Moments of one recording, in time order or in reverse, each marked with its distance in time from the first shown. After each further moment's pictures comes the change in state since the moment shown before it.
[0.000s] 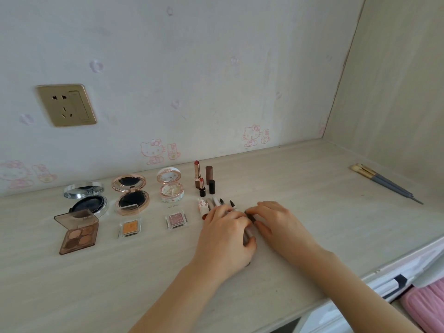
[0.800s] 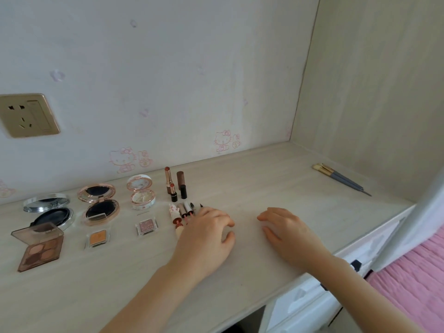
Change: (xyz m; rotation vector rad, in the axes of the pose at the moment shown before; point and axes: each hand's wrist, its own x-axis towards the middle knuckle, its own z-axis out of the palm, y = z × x) left_hand 0.007 0.022 -0.007 -0.107 -0.049 0.029; right_hand -0.054 0.029 -0.053 -0.127 -0.025 0.174
